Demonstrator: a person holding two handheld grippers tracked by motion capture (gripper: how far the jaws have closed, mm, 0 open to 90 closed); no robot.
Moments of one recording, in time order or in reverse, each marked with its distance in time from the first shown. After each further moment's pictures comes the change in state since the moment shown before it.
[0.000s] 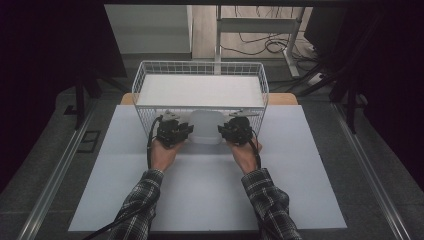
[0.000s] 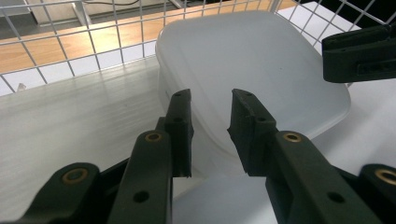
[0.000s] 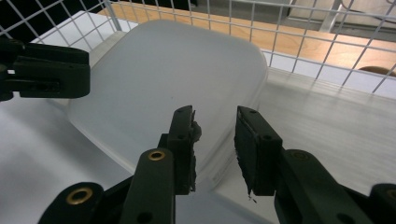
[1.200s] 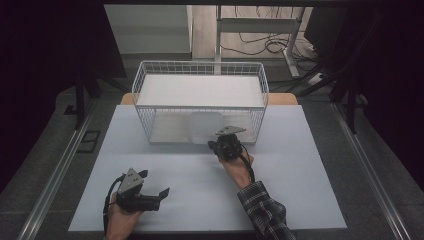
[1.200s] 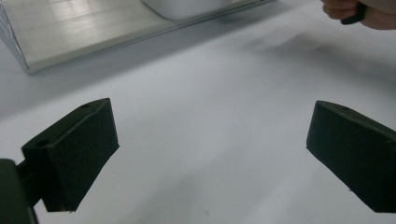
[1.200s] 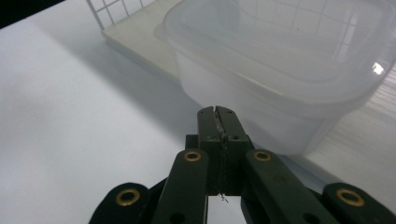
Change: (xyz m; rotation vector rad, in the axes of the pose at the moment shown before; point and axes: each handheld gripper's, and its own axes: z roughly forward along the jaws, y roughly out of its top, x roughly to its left) left arm -0.036 -0.138 -0.149 -0.013 -0.017 0.117; right arm 0.038 -0.037 0.007 0.053 0.144 -0.145
